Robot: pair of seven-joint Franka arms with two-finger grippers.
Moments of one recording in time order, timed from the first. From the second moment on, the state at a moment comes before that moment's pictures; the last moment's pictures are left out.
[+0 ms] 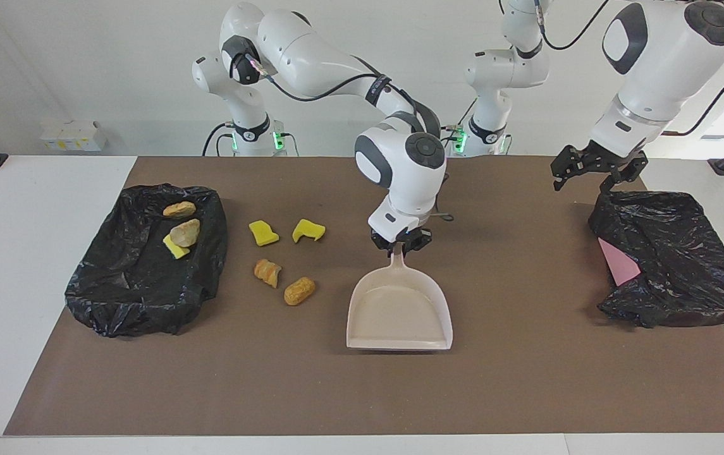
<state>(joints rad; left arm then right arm) -0.05 0.01 -0.04 -1.63 -0.02 1.61 0.06 0.61 0.73 0.10 -1.13 -0.08 1.81 0.78</state>
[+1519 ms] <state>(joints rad) -0.05 0.01 -0.04 -1.64 -0.02 1.61 0.06 0.62 0.74 0.09 -1.14 0.03 1.80 0.69</state>
